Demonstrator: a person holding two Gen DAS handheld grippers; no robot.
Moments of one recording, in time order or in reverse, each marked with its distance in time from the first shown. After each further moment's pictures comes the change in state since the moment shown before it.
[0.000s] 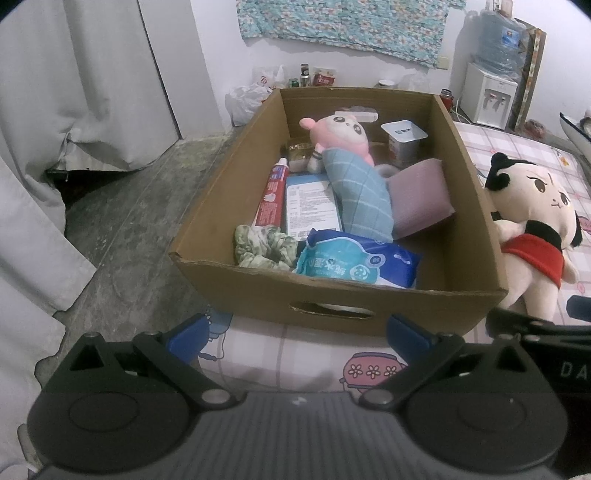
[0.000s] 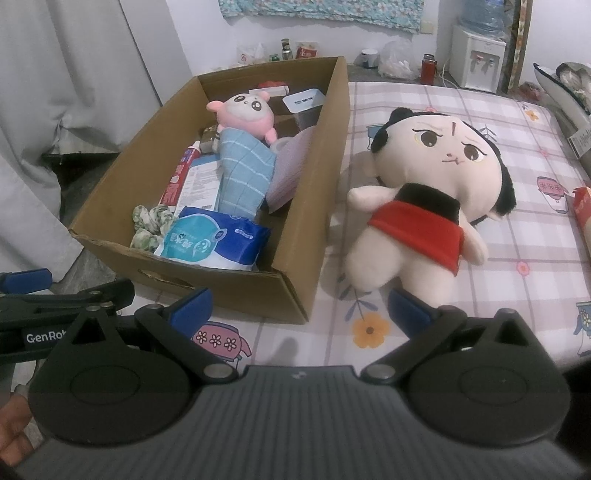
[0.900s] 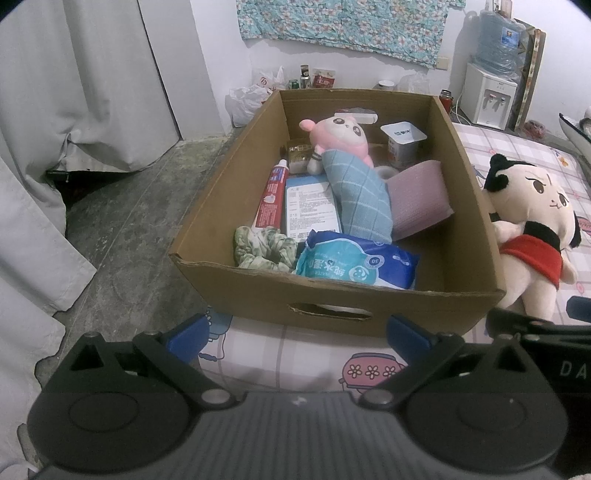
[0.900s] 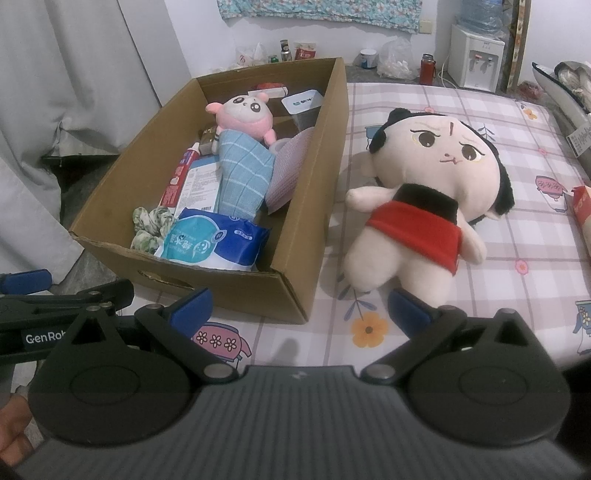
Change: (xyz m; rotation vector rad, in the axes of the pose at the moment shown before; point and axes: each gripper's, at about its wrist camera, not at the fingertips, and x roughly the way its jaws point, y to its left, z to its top) left arm -0.001 0.000 0.000 0.003 -0.001 0.002; right arm -0.002 -0.001 0.001 0.004 -0.001 0.000
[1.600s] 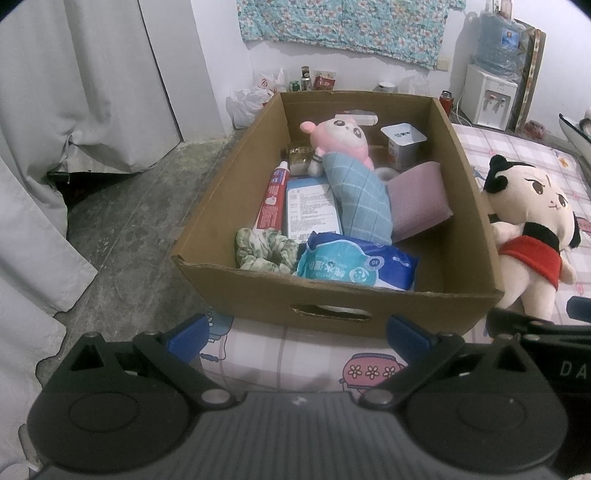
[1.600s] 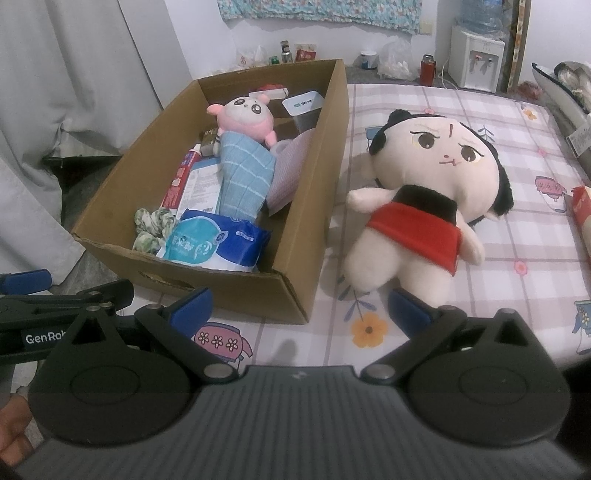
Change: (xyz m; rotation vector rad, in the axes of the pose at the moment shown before) left arm -0.002 -0.002 0.001 0.003 -0.002 0.002; right arm -0.003 0.001 0.001 0.004 -0.002 0.002
